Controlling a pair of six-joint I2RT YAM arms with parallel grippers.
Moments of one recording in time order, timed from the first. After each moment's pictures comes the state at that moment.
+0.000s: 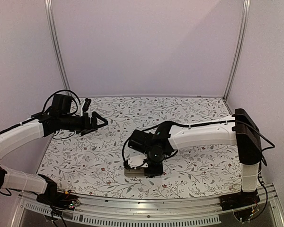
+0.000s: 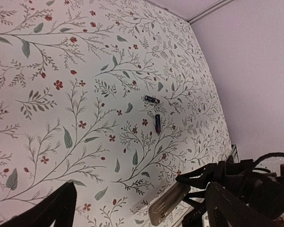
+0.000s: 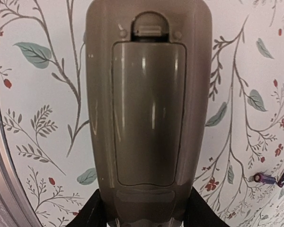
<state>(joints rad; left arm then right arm) -0.36 1.17 0.80 -0.30 0.49 -0.53 1.21 2.06 1.56 -0.90 0.05 -0.48</state>
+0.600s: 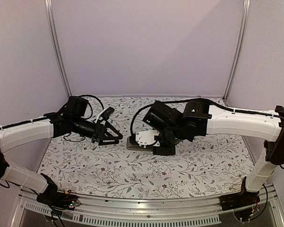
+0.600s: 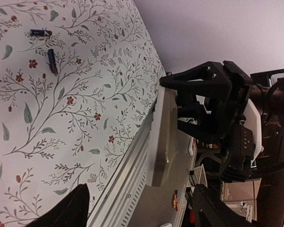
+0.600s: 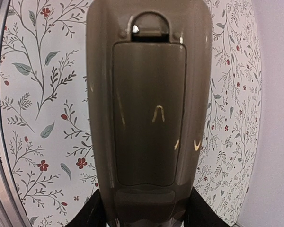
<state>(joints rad) -0.55 1.28 0.82 -0.24 0.91 -0.58 1.21 1.72 1.56 -0.93 0.28 -0.54</state>
